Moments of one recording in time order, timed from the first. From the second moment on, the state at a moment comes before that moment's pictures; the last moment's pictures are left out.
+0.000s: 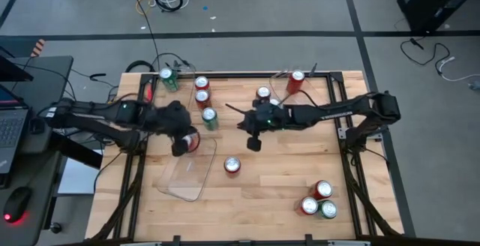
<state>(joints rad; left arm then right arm) -0.08 1.00 1.04 -0.85 -0.19 -0.30 -0.05 1.62 1.07 -0.03 0.09 0.04</state>
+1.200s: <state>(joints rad) 0.18 1.44 1.33 -1.04 -0.15 -0.10 0.02 1.60 1.04 -0.03 0.09 0.03</state>
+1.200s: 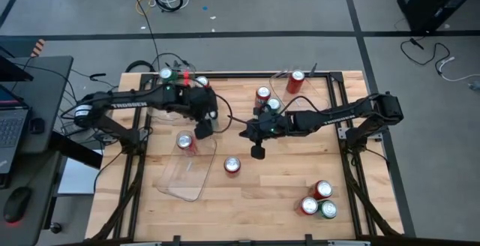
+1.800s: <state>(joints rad) 0.35 1.60 1.33 -1.05 0.00 -0.03 0.05 1.60 1.04 -0.03 0.08 0.02</state>
